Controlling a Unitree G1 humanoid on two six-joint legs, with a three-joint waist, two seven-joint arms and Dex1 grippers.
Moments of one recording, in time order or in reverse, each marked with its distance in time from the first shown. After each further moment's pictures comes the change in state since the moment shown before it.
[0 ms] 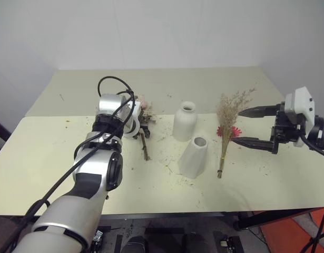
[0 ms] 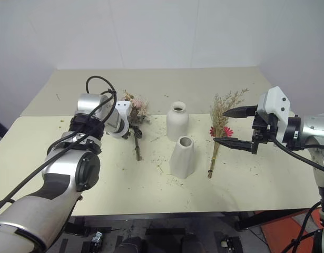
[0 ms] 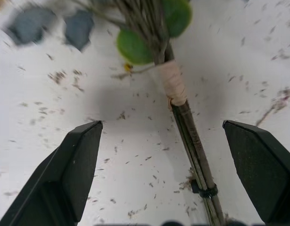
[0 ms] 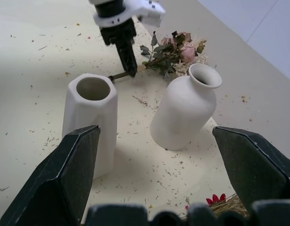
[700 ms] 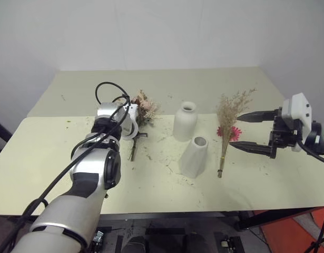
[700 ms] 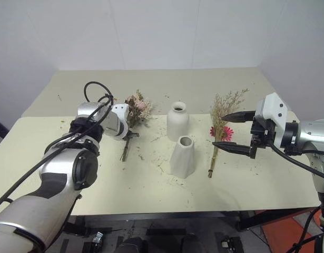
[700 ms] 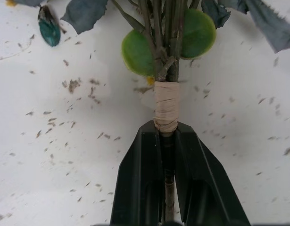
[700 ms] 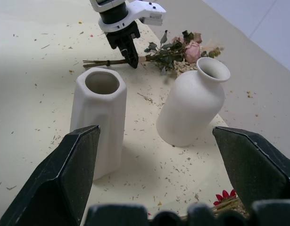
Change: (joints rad) left arm 0.003 0.042 0.066 0.107 -0.063 -0.163 0.048; right arm 0.054 0.001 -0.007 -0.033 0.010 0.003 -0.027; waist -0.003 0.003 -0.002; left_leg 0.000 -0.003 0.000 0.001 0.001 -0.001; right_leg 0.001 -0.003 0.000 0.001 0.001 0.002
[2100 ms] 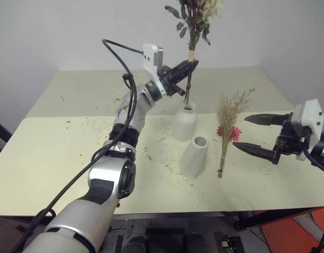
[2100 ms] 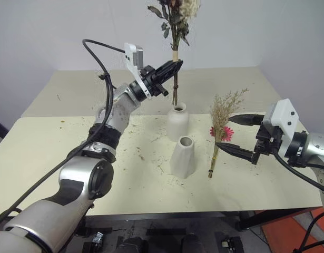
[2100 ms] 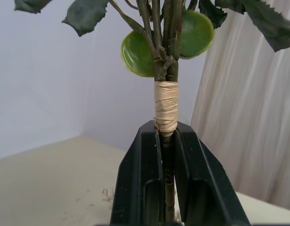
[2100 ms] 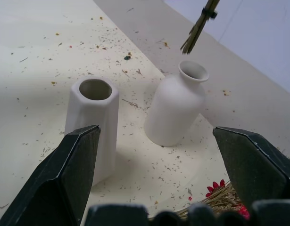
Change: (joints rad) left arm 0.046 -0.177 -0.058 -0.161 -0.284 -1.063 -0.810; right arm 0.182 0.019 -0.143 -0.175 0.071 0.047 -0.160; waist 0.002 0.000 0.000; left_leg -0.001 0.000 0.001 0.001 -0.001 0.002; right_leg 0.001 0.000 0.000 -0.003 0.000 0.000
